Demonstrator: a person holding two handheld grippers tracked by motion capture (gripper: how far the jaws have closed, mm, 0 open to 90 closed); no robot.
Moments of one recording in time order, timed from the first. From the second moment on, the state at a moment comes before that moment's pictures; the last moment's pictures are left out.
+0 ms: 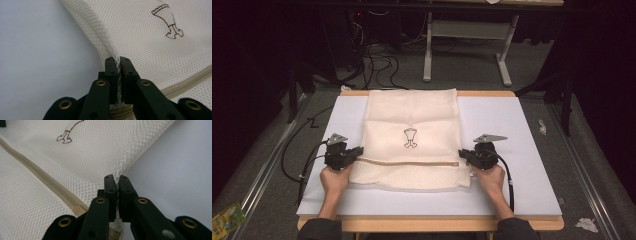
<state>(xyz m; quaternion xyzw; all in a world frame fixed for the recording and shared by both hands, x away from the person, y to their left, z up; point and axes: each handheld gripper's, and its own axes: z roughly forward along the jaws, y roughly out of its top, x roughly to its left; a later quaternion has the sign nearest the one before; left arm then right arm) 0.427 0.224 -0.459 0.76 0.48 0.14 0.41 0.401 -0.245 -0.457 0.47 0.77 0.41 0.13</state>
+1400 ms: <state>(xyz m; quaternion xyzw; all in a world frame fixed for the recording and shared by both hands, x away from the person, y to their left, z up) 0.432 0.184 -0.451 0.77 0.45 0.12 0.44 0.389 -0.290 -0.452 0.50 0.74 0.41 0.15</state>
